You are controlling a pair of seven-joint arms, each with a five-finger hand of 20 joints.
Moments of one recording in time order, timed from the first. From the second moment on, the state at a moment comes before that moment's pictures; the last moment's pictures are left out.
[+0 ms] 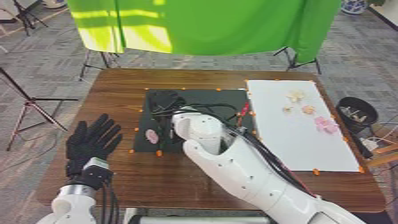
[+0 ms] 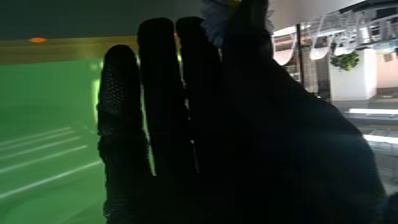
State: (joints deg) left arm 123.9 -53.5 -86.0 -120.7 14.9 18.2 24.2; right arm -58.4 -84.0 38.1 -80.1 -141.0 -12.1 14.4
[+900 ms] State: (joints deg) left arm 124.7 -53.5 -86.8 -120.8 13.7 18.4 25.0; right arm -59.8 -84.0 38.1 -79.9 -142.5 -15.0 16.2
